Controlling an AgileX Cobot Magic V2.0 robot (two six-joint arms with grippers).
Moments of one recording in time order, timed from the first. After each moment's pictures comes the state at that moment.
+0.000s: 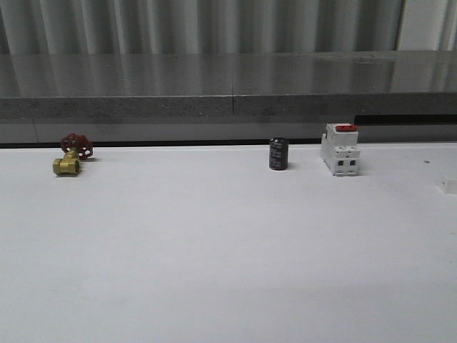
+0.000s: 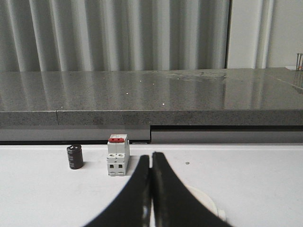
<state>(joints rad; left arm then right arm) -0.04 0.73 -0.80 0.08 0.86 -0.09 0.03 -0.01 0.03 -0.02 -0.07 0.06</state>
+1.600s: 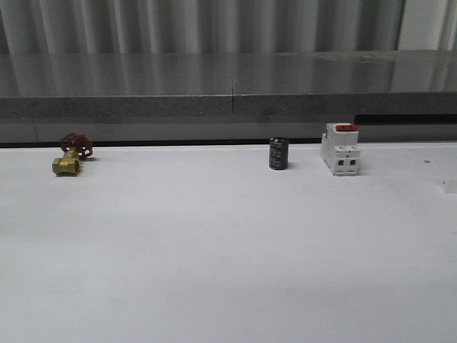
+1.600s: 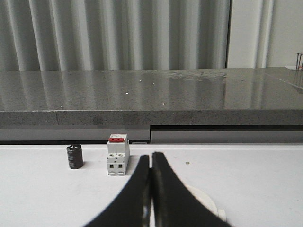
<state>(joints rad) 0.26 1.98 -1.41 0.00 0.82 0.18 0.03 -0.01 0.03 -0.02 -0.07 0.06</state>
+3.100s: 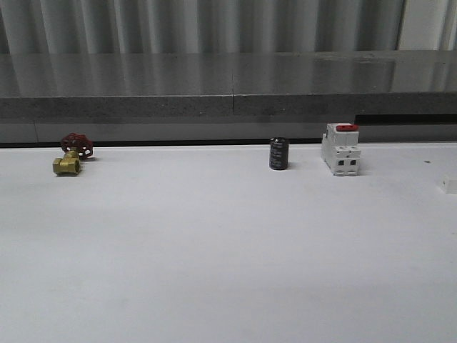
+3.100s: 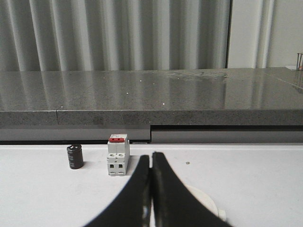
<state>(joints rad) 0.26 2.06 -1.44 -0.02 0.83 0.20 0.03 -0.01 0.03 -0.02 -0.07 0.06</state>
